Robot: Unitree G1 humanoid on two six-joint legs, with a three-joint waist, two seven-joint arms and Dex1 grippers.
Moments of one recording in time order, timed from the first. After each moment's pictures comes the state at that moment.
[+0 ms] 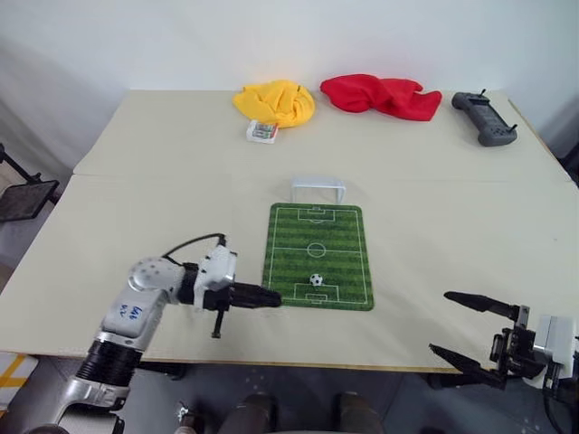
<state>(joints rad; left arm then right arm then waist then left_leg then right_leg) -0.34 0.56 -0.15 -0.02 -0.38 0.15 -1.31 0.32 -0.67 -0.44 -0.12 0.60 -0.28 1.36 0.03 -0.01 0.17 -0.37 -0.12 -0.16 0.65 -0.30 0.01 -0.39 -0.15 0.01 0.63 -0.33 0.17</state>
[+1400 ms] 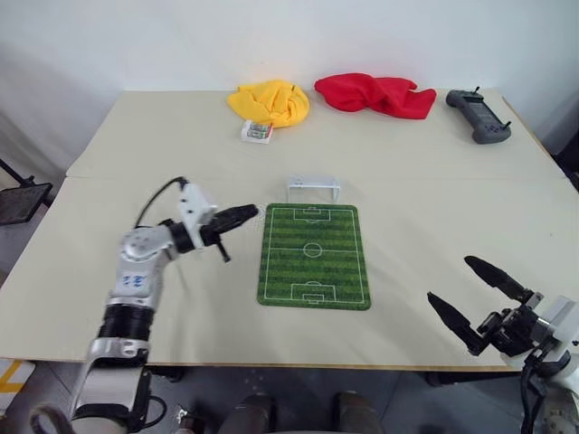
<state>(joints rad) -0.55 0.50 0.10 0.36 -0.27 -0.08 -0.90 0.29 -0.46 -0.44 -0.25 0.61 -0.26 0.99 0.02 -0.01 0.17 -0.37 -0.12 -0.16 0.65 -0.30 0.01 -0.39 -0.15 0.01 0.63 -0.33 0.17</state>
